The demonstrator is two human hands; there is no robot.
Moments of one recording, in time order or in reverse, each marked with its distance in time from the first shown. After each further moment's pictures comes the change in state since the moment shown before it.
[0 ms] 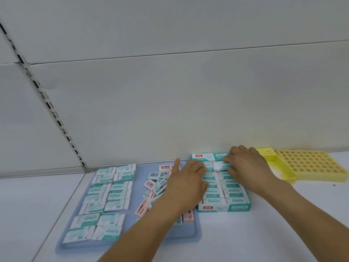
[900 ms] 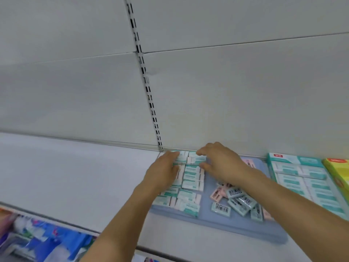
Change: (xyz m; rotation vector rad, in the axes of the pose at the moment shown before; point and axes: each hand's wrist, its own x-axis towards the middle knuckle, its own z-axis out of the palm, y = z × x) left_hand -0.137 -0.167 -0.039 -0.325 0.164 -0.584; right_hand 0.061 -0.211 -0.034 0.487 -0.089 -0.384
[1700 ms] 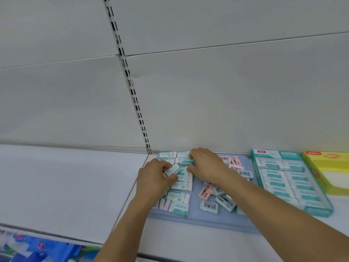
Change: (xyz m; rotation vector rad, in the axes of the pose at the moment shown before) left_hand -0.015 0.014 0.011 -0.049 0.155 -0.088; right_hand 0.009 -0.003 0.018 0.039 -0.042 0.155
